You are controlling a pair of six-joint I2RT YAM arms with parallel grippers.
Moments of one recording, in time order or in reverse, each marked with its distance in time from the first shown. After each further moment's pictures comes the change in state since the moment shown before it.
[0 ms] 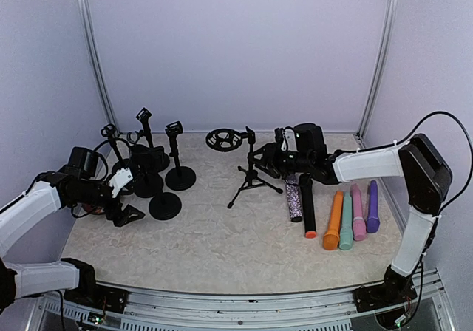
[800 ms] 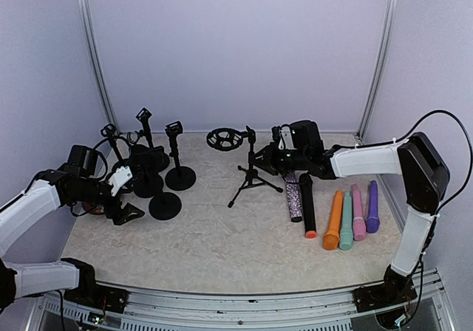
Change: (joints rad) left arm 0.000 0.002 0.018 -0.012 0.000 0.005; right arm 0.001 0.021 0.070 -0.123 0.040 -0.101
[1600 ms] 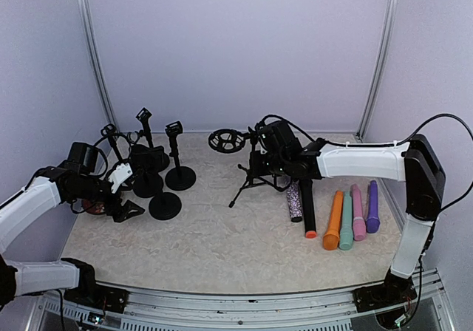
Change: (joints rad) left arm 0.003 0.022 0.027 -0.003 0.000 0.000; right arm 0.211 -0.003 0.175 -0.369 0.649 -0.436
